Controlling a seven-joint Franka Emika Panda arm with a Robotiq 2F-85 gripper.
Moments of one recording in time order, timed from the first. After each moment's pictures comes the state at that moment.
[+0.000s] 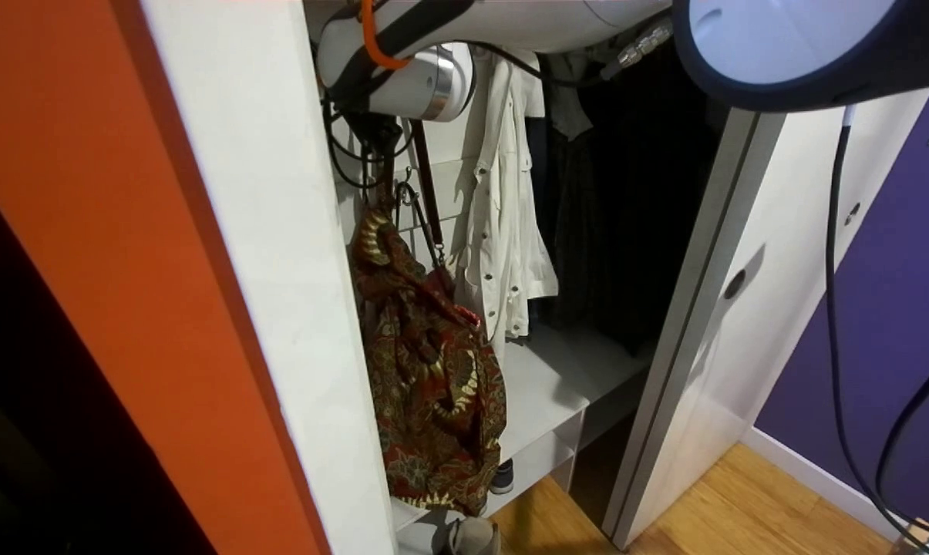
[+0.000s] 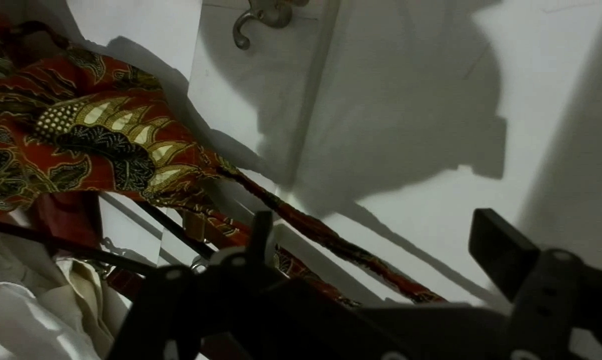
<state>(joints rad) 0.23 0.66 -0.15 -1.29 0.33 2.85 1.10</state>
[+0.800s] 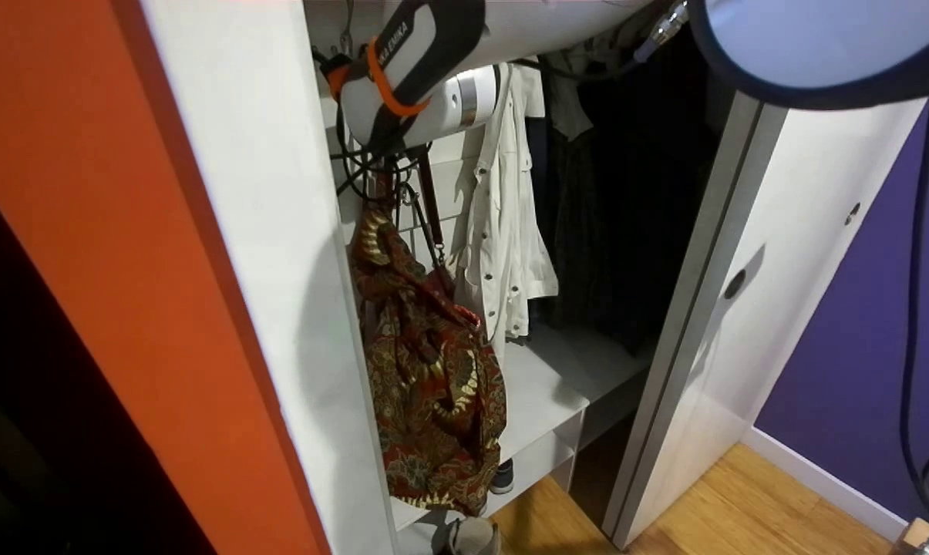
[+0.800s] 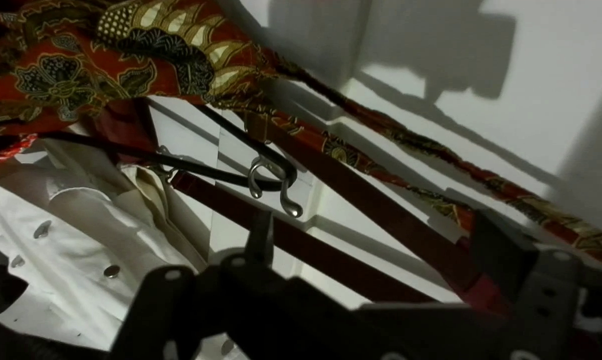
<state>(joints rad) 0.61 0.59 -0.64 -1.54 0.18 2.94 1.46</state>
